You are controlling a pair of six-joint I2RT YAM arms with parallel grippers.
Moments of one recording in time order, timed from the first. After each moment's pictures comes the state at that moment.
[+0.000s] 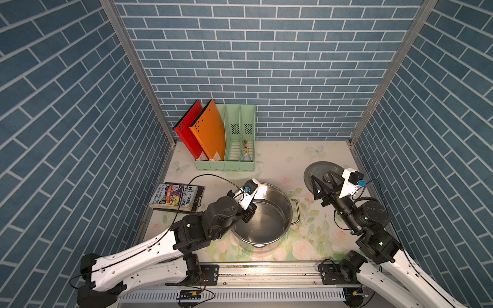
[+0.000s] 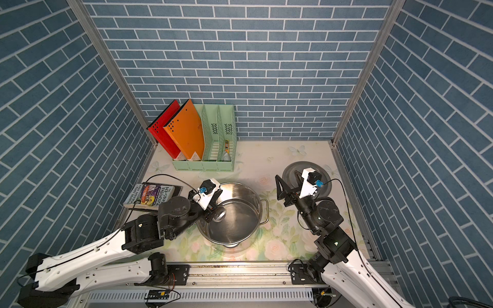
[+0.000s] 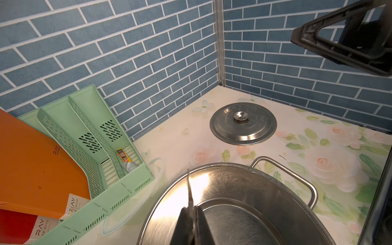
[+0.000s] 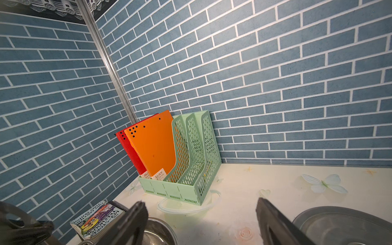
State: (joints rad) left arm -1.13 0.87 0.90 -0.35 -0.48 0.03; right arm 0.71 0.53 0.60 0.05 0.18 0.25
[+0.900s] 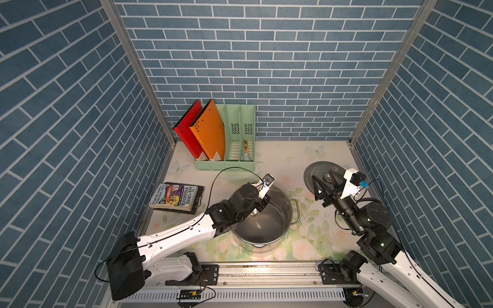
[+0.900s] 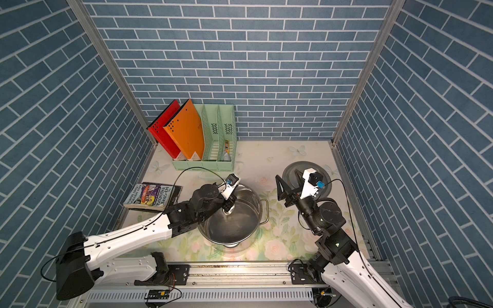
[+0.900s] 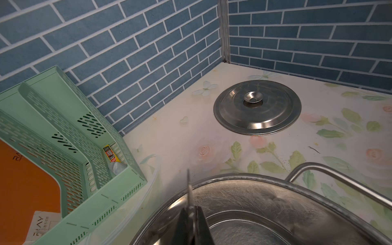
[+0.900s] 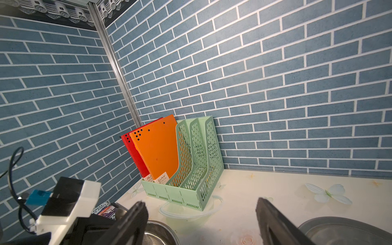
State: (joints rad) left arm -0.99 1.21 0.85 -0.01 -0.30 0.12; right arm 0.71 0.50 0.60 0.06 0.16 0.23
